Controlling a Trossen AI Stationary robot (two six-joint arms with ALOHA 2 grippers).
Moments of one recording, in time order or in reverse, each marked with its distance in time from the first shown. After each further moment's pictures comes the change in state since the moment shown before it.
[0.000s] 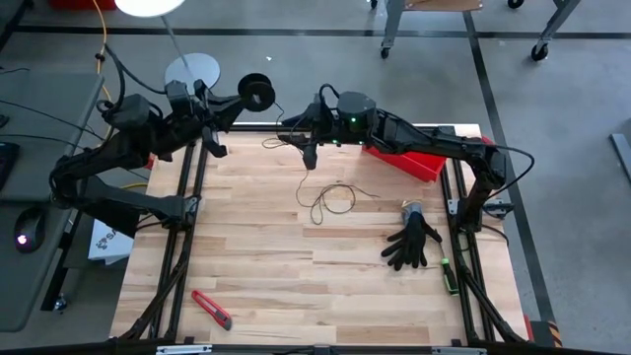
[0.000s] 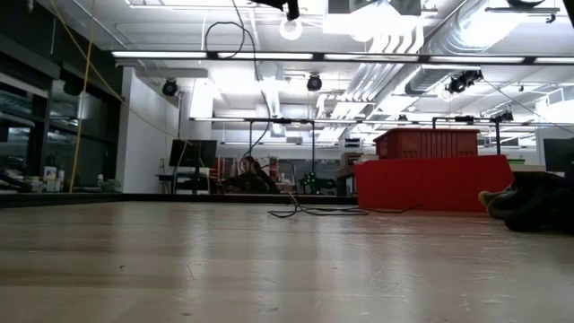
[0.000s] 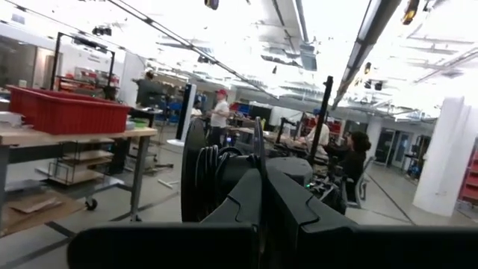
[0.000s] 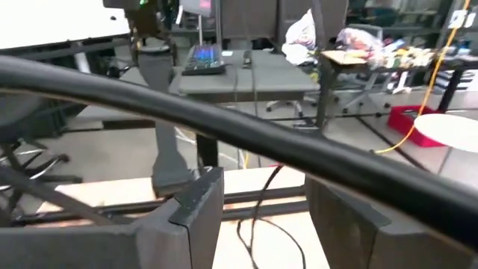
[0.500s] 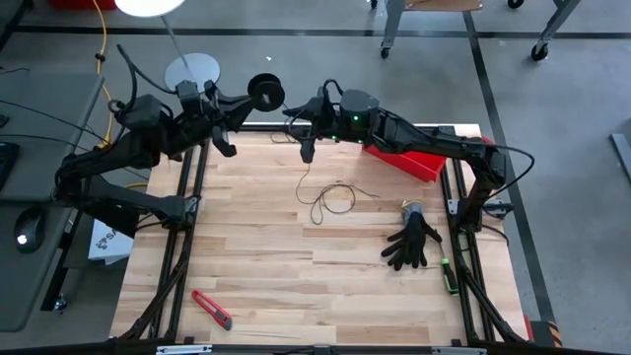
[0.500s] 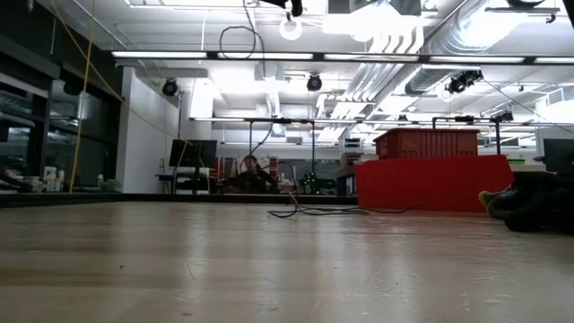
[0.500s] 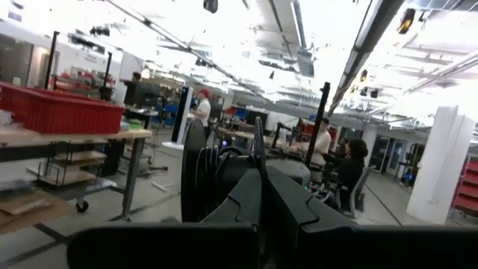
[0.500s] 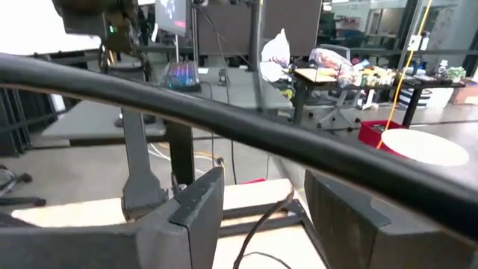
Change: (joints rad) left arm -0.001 0.049 0.000 0.069 0.003 -0.020; right arm 0.004 -0.001 0.000 0.052 0.083 -0.023
